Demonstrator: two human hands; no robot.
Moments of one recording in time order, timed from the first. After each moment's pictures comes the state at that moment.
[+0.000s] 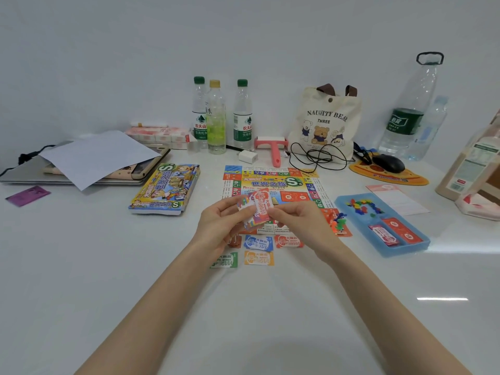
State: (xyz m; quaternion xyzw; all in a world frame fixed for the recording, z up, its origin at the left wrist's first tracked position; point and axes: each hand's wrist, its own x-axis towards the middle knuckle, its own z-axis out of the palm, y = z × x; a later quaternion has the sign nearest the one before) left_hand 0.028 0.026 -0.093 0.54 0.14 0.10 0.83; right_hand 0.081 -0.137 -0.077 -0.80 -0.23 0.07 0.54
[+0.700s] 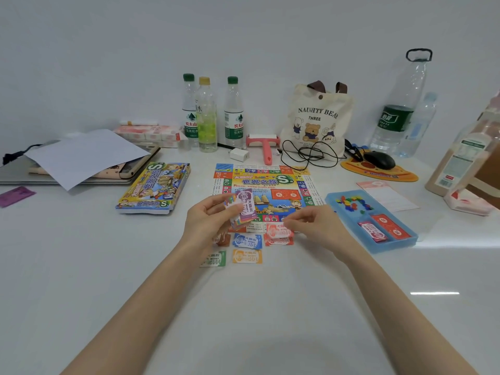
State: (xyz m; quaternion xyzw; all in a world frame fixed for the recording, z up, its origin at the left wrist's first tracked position) left_hand 0.032 0.025 -0.100 0.57 0.15 0.15 0.80; right_hand 0.110 -0.183 -0.097 -0.87 -0.15 0.08 0.47
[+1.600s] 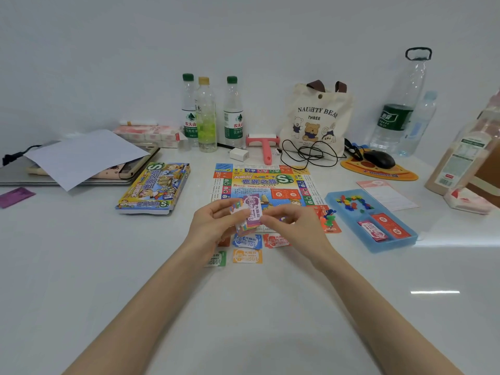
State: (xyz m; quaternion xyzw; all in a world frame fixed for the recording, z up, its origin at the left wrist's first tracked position) left_hand 0.031 0.018 -0.100 0.60 0.13 0.11 0.78; right_hand 0.081 -0.152 -0.095 -0.80 -0.22 0.02 0.56
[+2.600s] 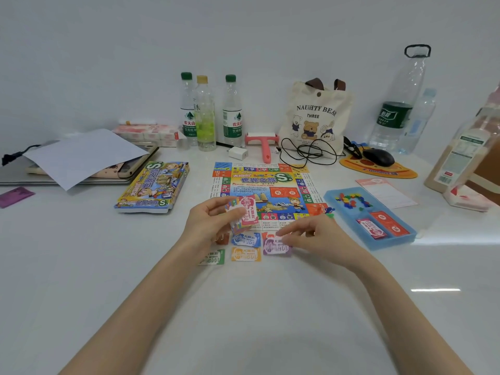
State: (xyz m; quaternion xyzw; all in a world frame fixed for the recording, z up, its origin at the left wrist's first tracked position) left_hand 0.032 0.025 -0.101 0.60 0.14 0.11 0.78; right_hand 0.084 -0.196 -0.089 -0.87 -0.28 0.10 0.40
